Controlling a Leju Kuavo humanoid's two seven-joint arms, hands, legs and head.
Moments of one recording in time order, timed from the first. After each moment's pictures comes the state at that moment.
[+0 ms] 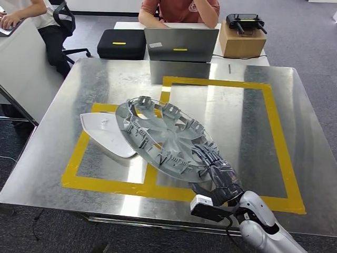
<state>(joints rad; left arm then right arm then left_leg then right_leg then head) -0.06 -0.08 -0.16 -0.21 -0.03 -0.01 0.11 -0.14 -0.36 0.55 -1.51 0.80 -0.37 -0.18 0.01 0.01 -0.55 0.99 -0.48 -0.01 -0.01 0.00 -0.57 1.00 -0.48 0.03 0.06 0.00</state>
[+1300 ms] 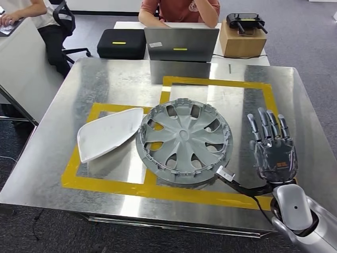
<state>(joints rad) -0.04 -0.10 -0.13 -0.20 0.04 0.03 0.09 -0.21 -0.67 0.58 -1.74 1.57 -0.47 0.61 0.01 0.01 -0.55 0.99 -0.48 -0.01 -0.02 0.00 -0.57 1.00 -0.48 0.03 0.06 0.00</state>
